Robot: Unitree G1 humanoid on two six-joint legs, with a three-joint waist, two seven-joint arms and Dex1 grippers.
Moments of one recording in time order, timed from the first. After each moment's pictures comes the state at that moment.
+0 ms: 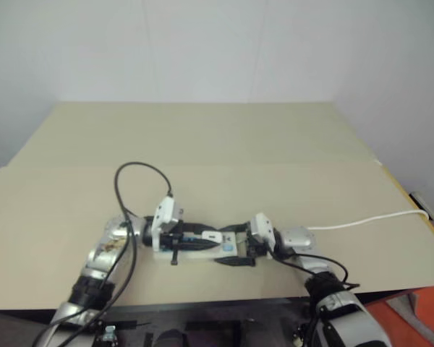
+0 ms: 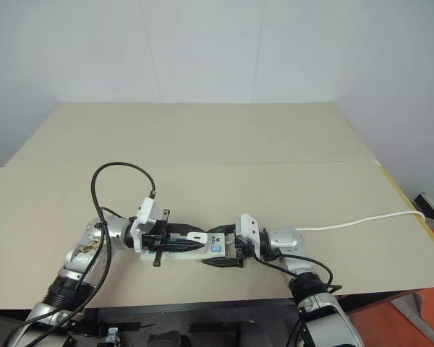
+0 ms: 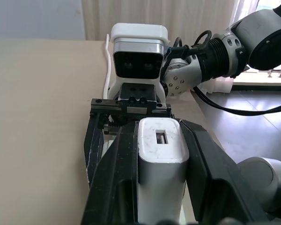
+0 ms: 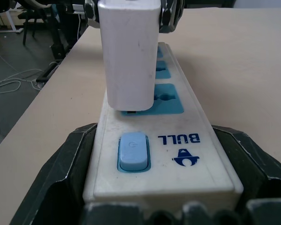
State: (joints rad) left arm -0.41 0.49 -0.14 0.09 -0.43 0.14 -1.38; right arm -0.53 -0.25 0.19 0.64 0.22 -0.36 1.39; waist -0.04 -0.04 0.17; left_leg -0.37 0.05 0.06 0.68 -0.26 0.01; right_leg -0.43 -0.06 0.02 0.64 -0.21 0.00
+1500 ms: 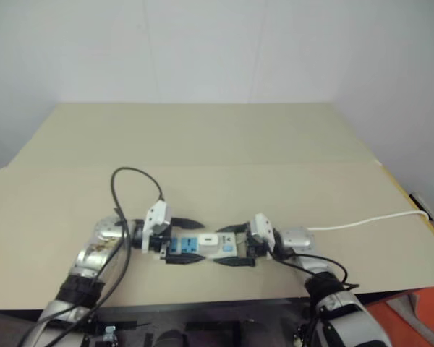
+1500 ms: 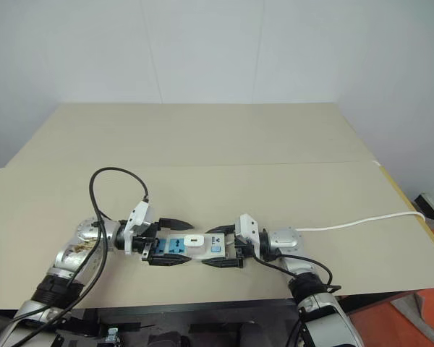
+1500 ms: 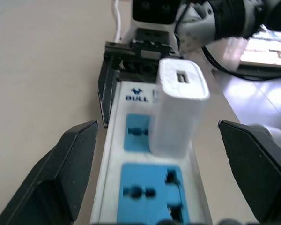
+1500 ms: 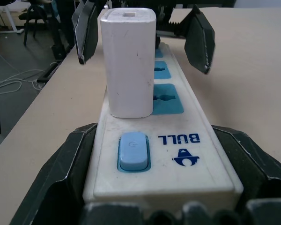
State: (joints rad) left arm -0.45 0.62 -0.13 0.19 -0.40 0.12 -1.44; right arm -0.53 -0.25 0.19 0.64 0.22 -0.36 1.39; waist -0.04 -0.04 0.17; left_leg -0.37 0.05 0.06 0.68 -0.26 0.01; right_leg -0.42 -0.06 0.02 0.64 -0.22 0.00
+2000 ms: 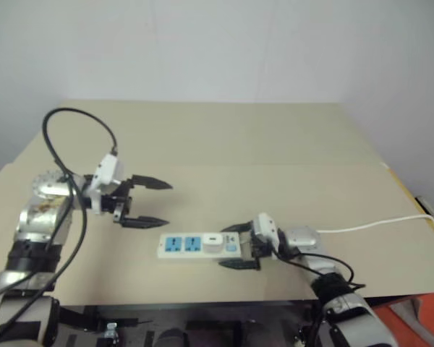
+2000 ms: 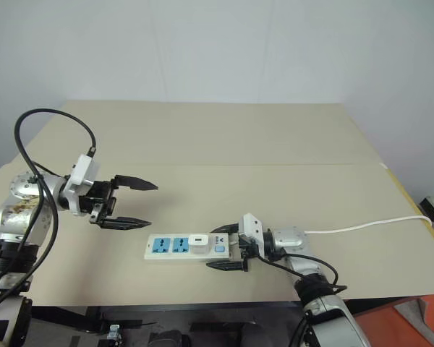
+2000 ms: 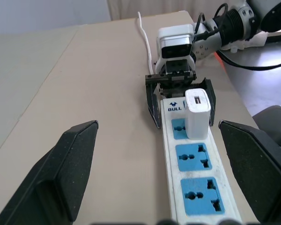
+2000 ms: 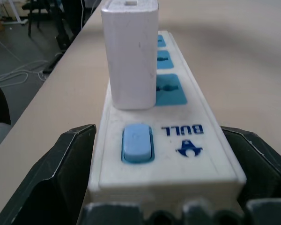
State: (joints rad) left arm -0.61 0.79 0.02 0.25 -0.47 0.09 -1.60; right arm -0.48 -0.34 0.19 0.51 0.22 -0.25 1.38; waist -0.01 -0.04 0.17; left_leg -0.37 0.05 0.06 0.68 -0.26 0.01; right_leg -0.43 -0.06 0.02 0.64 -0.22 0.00
